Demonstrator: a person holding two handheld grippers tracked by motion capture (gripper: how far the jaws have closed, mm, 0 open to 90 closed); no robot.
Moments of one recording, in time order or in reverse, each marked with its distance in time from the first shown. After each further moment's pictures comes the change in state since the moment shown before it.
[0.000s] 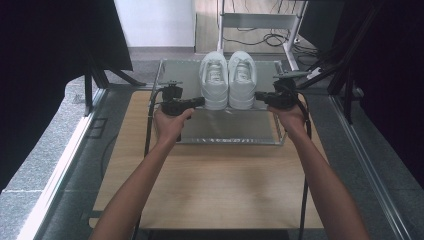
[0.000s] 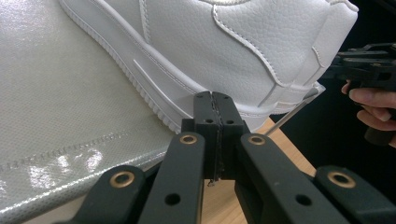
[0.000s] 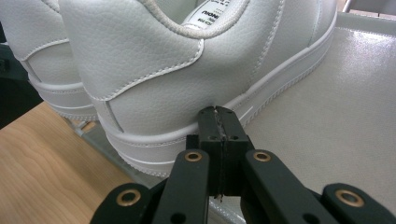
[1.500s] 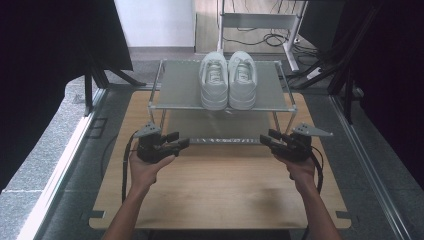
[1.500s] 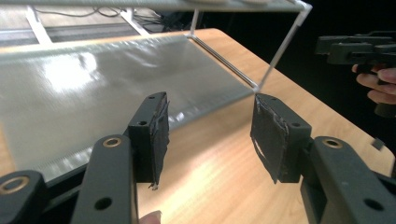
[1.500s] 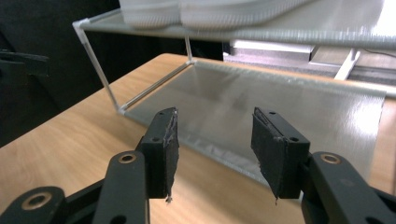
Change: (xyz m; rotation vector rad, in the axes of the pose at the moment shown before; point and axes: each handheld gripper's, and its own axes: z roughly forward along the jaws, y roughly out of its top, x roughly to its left) left arm -0.004 -0.112 -0.079 -0.013 0.026 0.180; right arm 0.031 -0.136 -0.054 -0.191 0.079 0.058
